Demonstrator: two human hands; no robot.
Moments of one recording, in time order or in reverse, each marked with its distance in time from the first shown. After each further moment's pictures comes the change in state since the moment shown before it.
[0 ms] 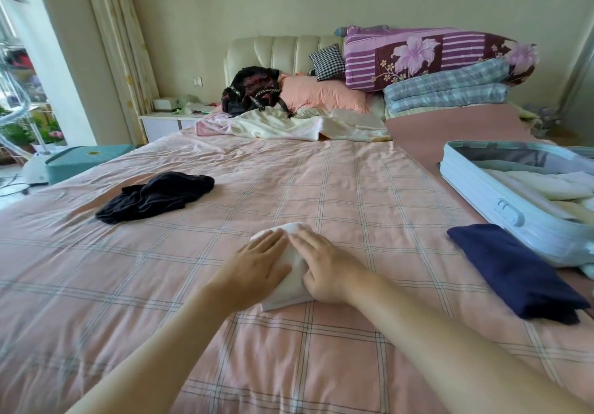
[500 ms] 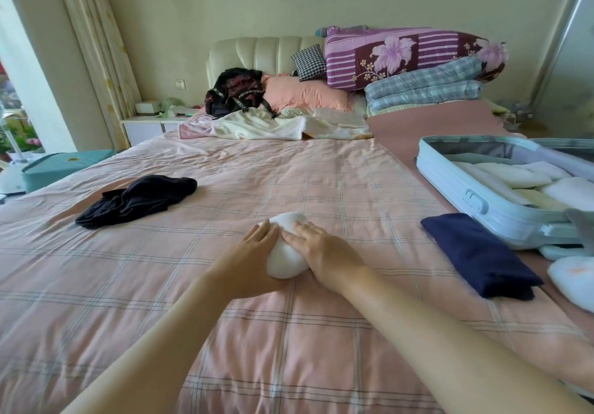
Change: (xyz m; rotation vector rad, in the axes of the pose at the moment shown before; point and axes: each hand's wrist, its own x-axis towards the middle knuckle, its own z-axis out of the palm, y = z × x) left_hand 0.016 0.036 -0.011 -0.085 -0.135 -0.071; right_hand -0.028 0.020 -0.014 -0.193 0.123 -0.010
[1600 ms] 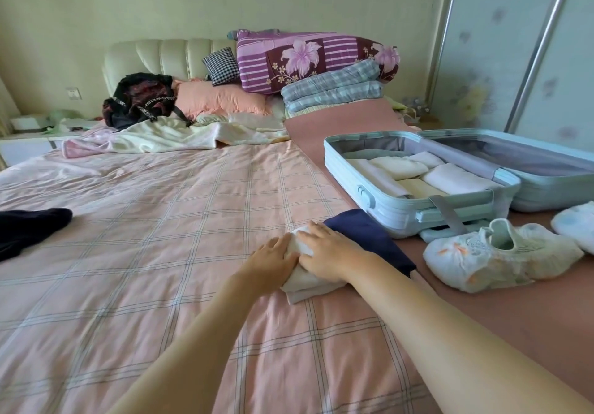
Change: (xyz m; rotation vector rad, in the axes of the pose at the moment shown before) left_hand 0.133 0.172 0.084 -0.208 -0.278 -0.039; right_hand -0.092 0.173 -0.017 0.132 -0.200 0.446
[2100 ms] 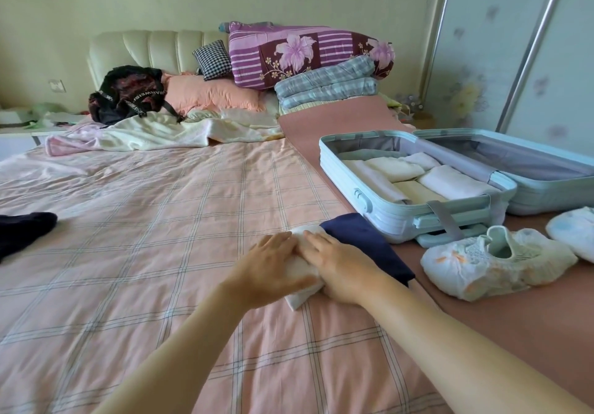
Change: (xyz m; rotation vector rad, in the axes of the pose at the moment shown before) left_hand -0.012 0.004 -0.014 0.141 0.221 0.352; right_hand -0.028 0.004 -0.007 -0.218 0.139 -0.180
